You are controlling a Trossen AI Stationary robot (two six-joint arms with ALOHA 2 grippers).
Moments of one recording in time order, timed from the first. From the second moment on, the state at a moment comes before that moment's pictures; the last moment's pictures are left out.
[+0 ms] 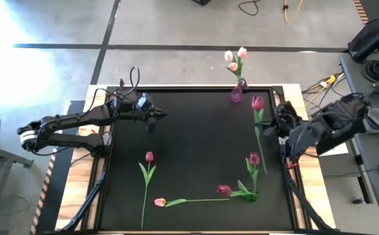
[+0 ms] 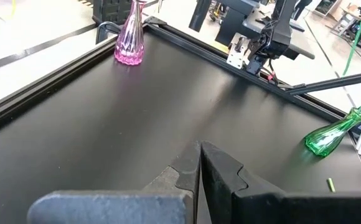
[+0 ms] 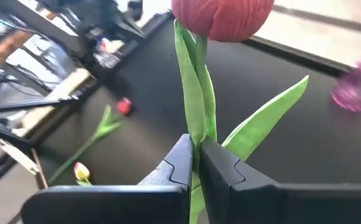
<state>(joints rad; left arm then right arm) 0.44 1.01 0.62 0.01 0.24 -0.25 0.51 1.10 1.52 -1.31 0.72 1.16</state>
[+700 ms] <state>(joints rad) 0.44 1.01 0.62 0.01 0.25 -0.27 0.90 1.28 1.51 -1.49 1.04 1.73</state>
